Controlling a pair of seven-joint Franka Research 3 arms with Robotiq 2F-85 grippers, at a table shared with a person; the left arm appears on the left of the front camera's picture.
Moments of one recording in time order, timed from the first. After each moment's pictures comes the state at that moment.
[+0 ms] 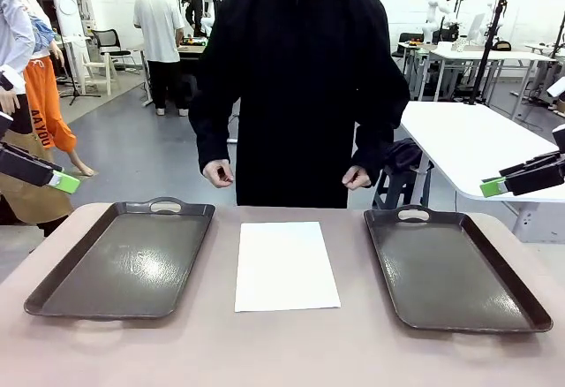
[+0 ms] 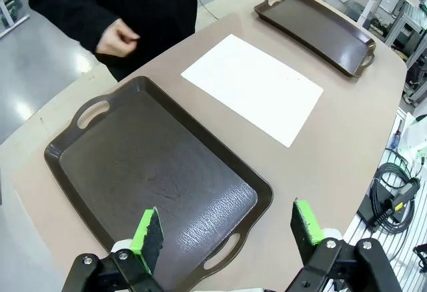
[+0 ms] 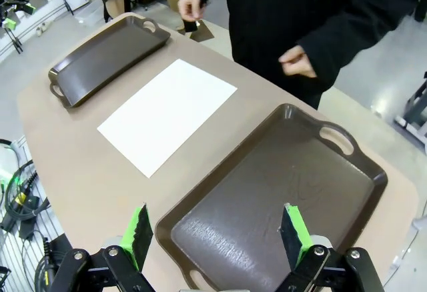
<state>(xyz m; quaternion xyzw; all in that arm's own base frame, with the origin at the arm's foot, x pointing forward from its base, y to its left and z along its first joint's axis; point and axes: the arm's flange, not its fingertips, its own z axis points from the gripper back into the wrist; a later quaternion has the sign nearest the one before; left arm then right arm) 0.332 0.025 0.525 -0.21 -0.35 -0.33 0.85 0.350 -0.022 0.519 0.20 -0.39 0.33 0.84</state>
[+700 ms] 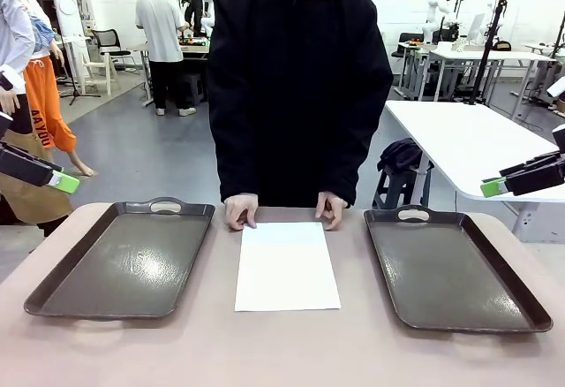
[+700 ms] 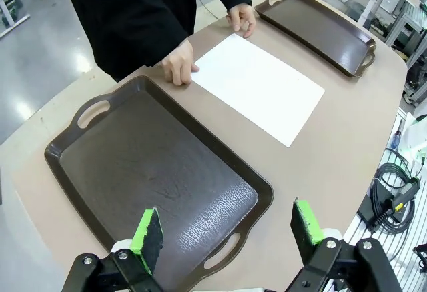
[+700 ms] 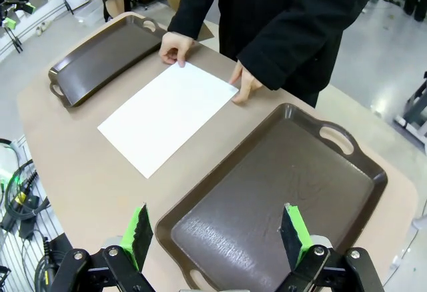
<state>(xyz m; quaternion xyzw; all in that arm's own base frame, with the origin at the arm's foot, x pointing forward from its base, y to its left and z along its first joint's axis) 0.332 0.026 0.526 -0.21 -0.35 -0.33 0.85 0.349 -0.021 0.519 0.20 -0.39 0.33 0.84</state>
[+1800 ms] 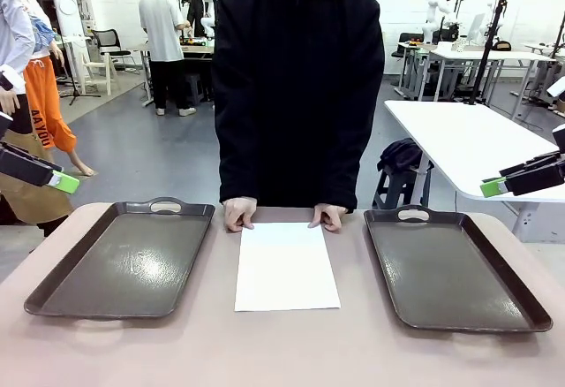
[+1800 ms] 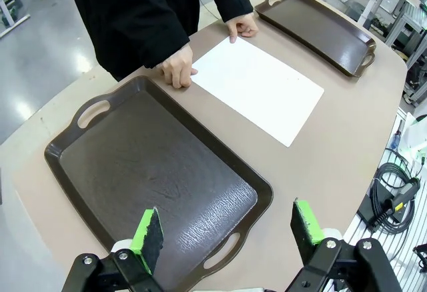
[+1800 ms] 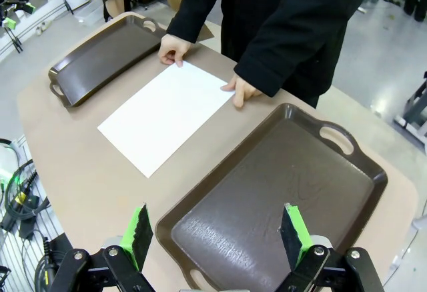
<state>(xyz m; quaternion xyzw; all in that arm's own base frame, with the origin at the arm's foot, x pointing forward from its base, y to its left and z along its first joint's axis) 0.332 0.026 0.526 -0.21 -0.35 -0.33 0.85 0.349 -0.021 0.520 0.20 -0.39 0.33 0.84</state>
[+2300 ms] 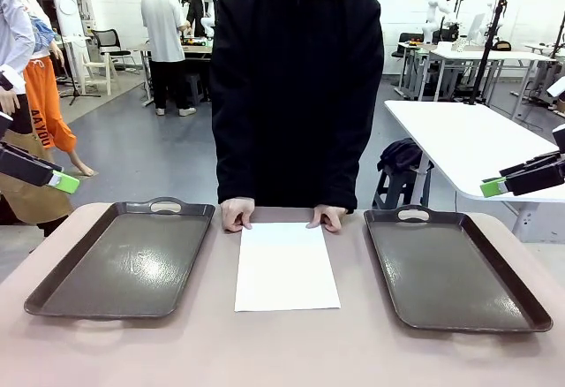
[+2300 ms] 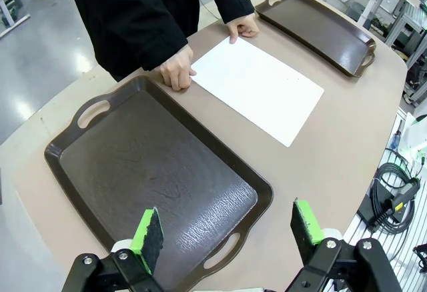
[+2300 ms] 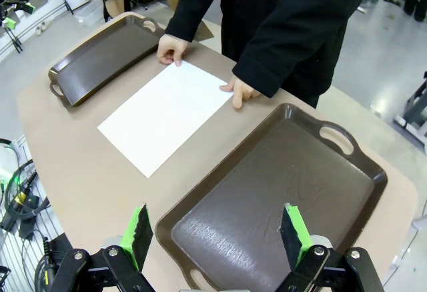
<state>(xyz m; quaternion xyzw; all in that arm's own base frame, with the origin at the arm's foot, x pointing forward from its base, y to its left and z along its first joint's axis) 0.332 0.026 0.526 -0.21 -0.35 -0.33 0.85 0.349 -0.022 0.520 0.20 -0.39 0.33 0.84</state>
